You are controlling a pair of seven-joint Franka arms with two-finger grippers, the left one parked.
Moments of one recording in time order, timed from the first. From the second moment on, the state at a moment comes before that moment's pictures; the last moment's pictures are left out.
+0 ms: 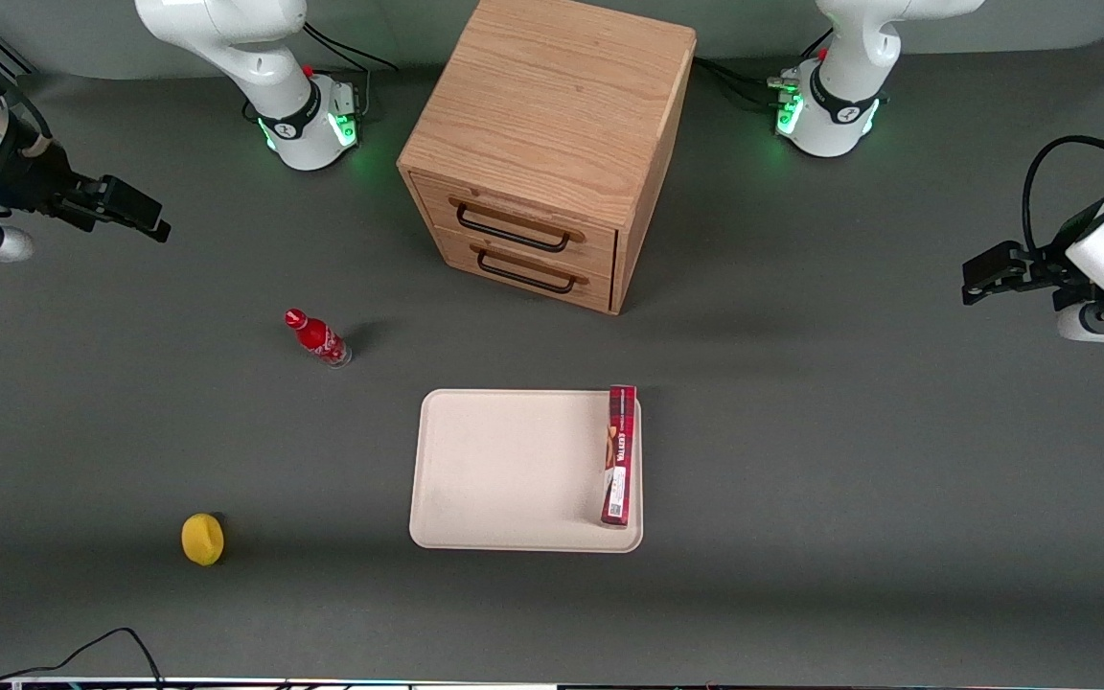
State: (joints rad) arm 0.03 -0.09 0.06 -1.63 0.06 1.45 0.31
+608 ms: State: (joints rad) arm 0.03 -0.08 0.07 -1.66 0.06 1.44 0.31
